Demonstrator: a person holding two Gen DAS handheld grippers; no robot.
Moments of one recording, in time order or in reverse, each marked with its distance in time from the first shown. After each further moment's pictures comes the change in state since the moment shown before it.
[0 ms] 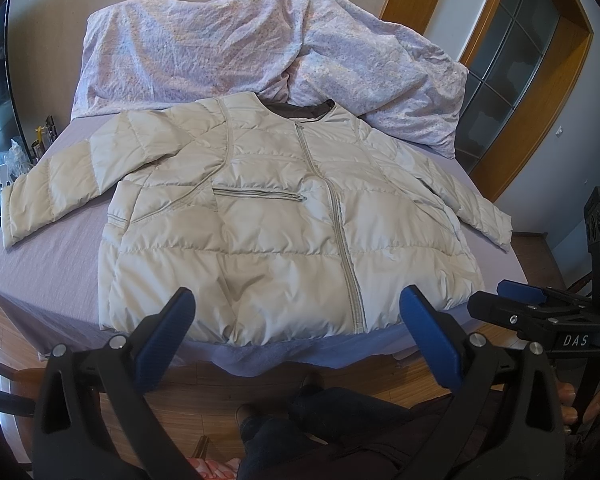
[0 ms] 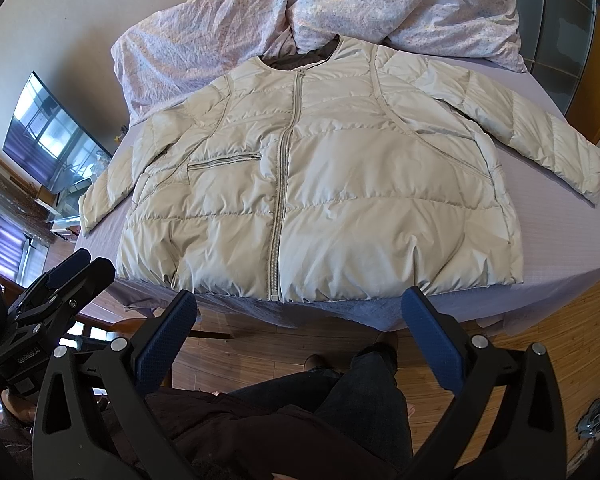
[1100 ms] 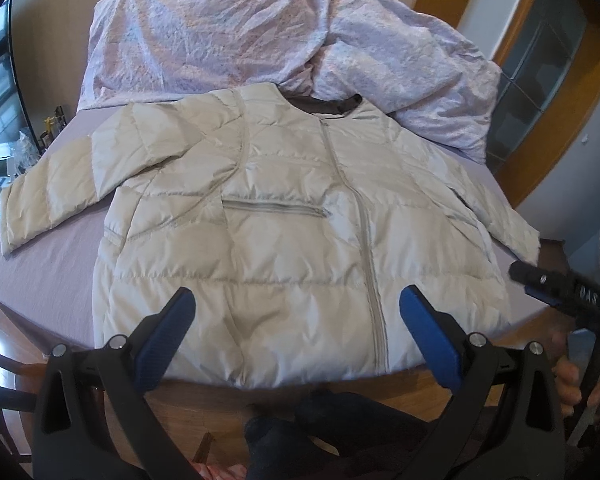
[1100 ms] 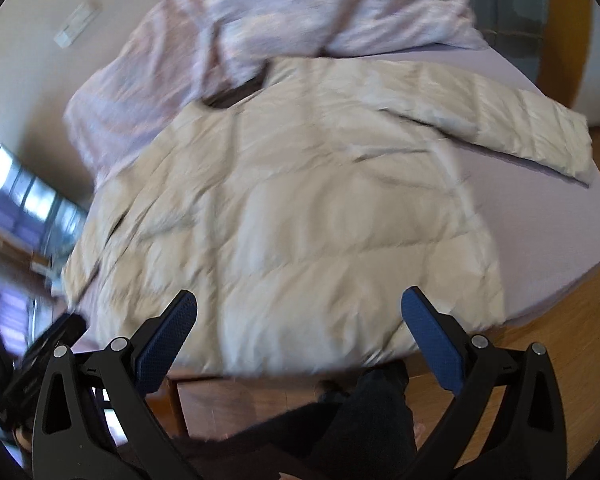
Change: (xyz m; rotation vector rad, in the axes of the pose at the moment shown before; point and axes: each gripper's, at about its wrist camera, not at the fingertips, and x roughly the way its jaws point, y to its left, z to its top) left arm 0.046 0.004 0.035 -0.052 0.033 0.092; right arm 0.028 -0.088 0.046 0.228 -0.077 -0.021
